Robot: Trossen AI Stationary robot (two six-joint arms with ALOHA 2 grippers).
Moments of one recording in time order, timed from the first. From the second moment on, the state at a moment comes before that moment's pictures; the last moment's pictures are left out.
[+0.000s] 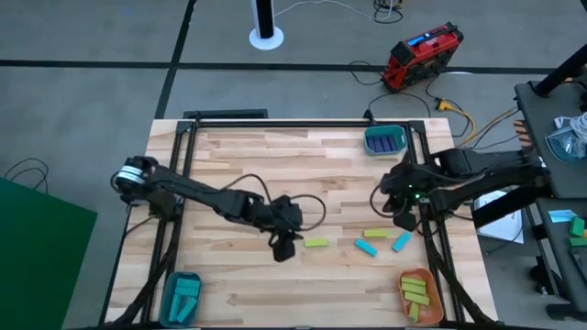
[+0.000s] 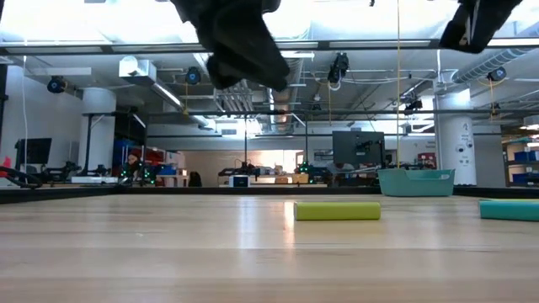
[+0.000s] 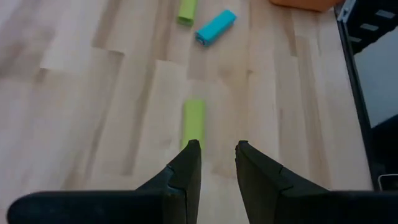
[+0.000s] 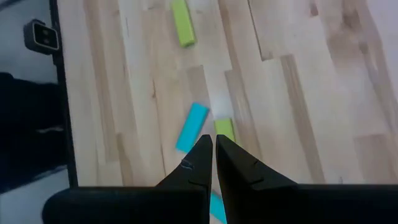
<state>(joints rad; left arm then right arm) -0.23 1.70 1.22 -0.31 -0.06 -0.39 0.11 1.01 1.08 -1.16 -0.17 0.38</state>
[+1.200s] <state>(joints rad) -0.24 2.02 1.22 -0.04 -0.07 -0.23 0.11 0.92 0.84 -0.87 0.00 0.69</state>
